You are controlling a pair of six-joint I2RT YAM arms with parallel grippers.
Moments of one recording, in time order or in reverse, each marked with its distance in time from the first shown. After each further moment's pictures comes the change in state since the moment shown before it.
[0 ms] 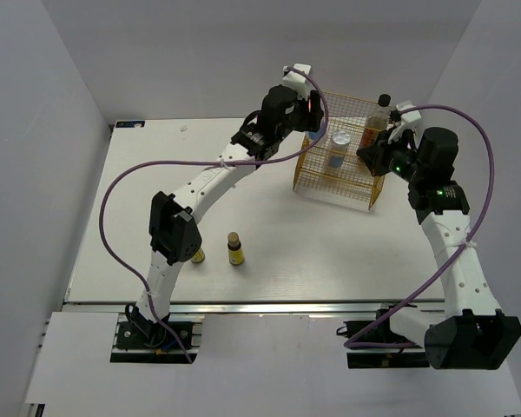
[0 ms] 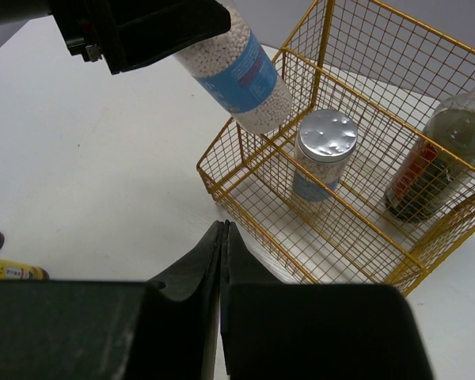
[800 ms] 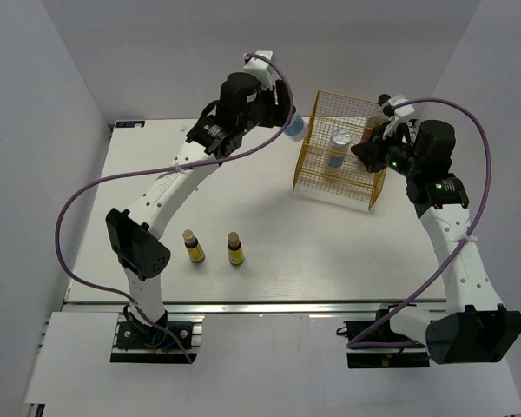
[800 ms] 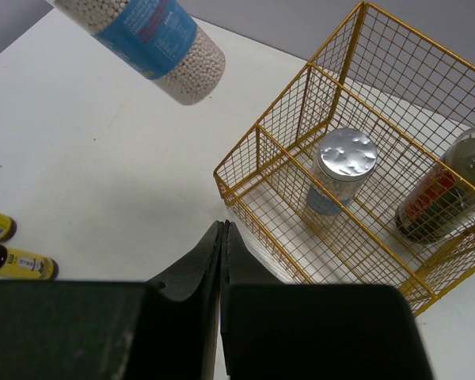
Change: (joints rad) left arm 0.092 -0.292 -0.154 -0.214 0.077 -0.066; right arm 0.042 0.037 0.079 -0.049 -0.025 -0.037
